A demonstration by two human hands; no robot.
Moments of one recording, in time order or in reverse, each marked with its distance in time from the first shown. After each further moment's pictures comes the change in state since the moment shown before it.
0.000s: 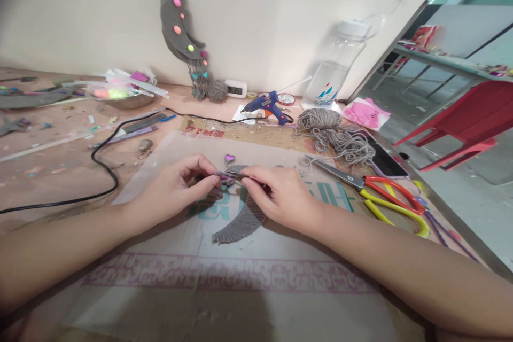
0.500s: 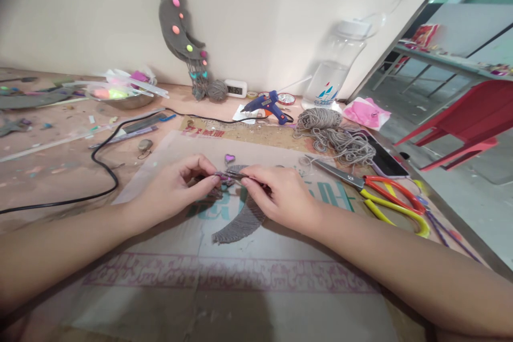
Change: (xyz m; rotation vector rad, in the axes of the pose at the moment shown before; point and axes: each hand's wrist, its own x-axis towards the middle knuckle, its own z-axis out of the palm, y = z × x) left_hand -0.001 0.000 0.000 0.015 0.003 0.004; right_hand 0.000 -0.001 0.000 0.006 0.019 -0.019
